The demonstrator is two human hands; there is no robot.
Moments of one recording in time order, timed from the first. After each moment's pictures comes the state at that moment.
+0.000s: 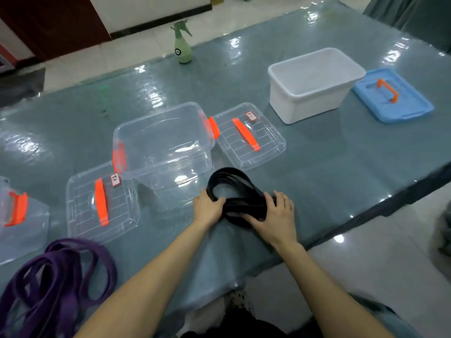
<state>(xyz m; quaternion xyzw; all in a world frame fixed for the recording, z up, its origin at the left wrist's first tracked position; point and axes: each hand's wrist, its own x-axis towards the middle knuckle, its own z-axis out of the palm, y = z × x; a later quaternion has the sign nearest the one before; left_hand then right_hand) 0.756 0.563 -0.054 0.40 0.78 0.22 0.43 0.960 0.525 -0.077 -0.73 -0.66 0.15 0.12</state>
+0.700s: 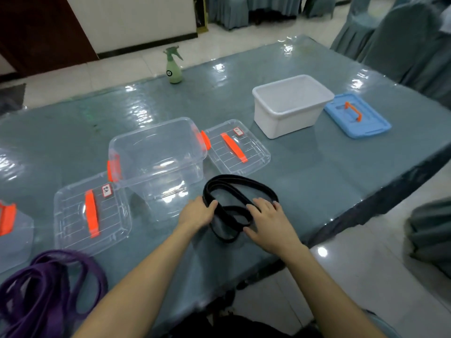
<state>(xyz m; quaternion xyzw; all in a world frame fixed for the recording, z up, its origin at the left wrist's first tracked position) 0.742 0.564 -0.029 0.58 0.75 0.03 0.32 0.973 0.502 -0.003 -0.59 -0.80 0.11 -0.02</state>
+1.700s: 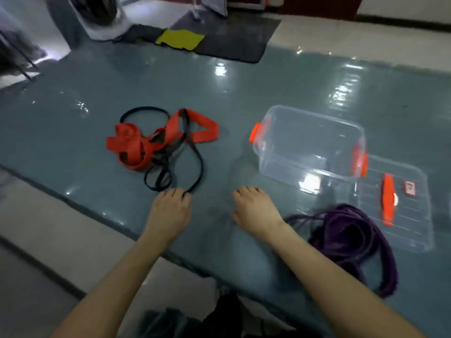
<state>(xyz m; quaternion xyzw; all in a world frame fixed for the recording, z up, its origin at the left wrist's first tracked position) 0.098 0.075 0.019 0.45 0.89 -0.08 0.01 0.241 0.278 0.010 -0.11 -0.99 0.07 -0.07</state>
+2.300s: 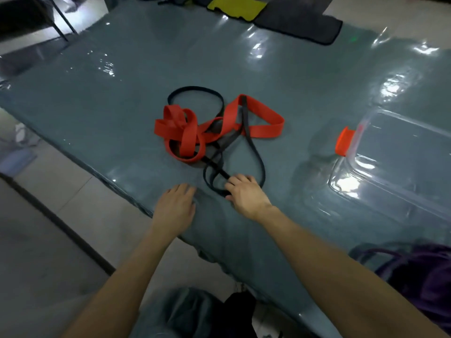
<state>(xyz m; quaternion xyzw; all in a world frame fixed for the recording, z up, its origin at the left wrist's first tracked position) -0.035 -0.032 -0.053 0.36 0.93 -0.01 0.07 0.046 0.204 -0.085 0.01 -0.99 0.13 -0.09</state>
